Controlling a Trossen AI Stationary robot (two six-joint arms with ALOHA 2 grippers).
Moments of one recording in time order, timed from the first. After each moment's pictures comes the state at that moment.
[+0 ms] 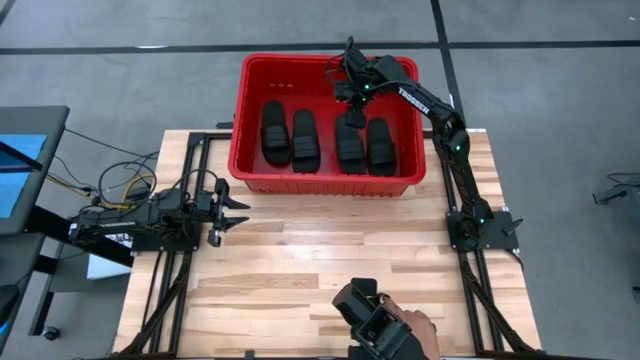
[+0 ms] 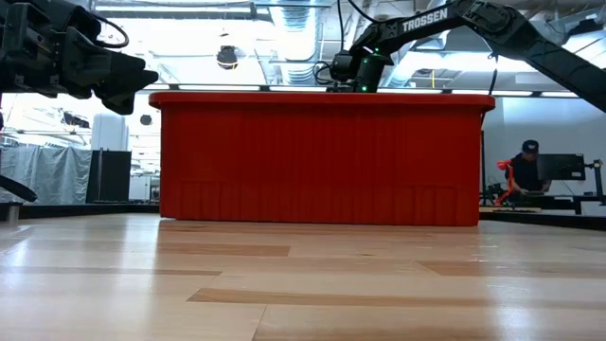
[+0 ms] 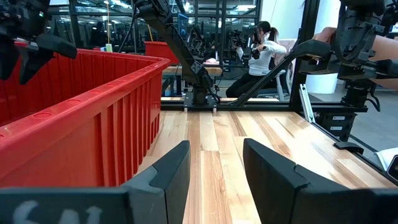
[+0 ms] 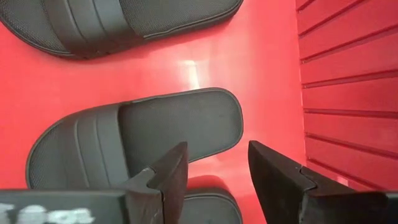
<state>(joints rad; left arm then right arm) 0.10 0.01 0.01 0.06 0.12 -0.02 -0.75 2.26 2.35 -1.26 -0.05 -0.71</state>
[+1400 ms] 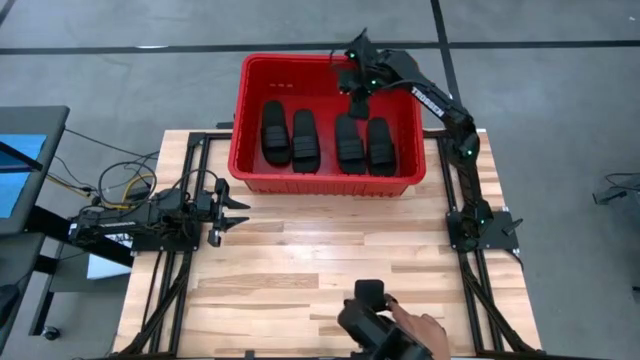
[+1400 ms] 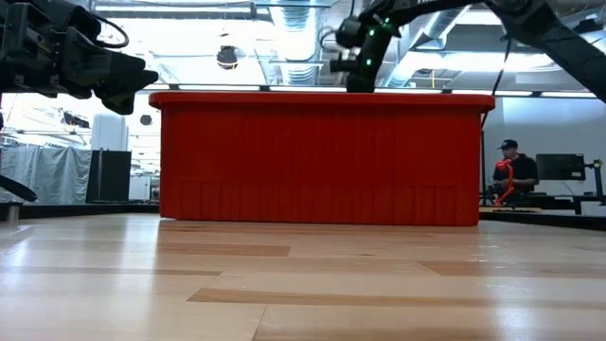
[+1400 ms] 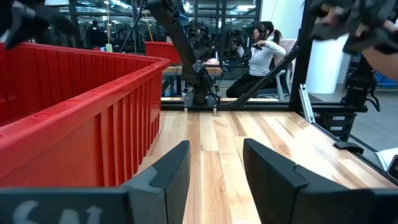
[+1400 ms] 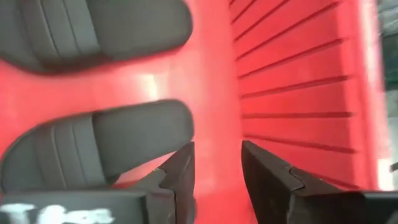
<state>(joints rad) 0.10 0.01 0.01 0.06 0.12 -0.02 -0.72 2.15 2.36 -1.21 0.08 -0.73</state>
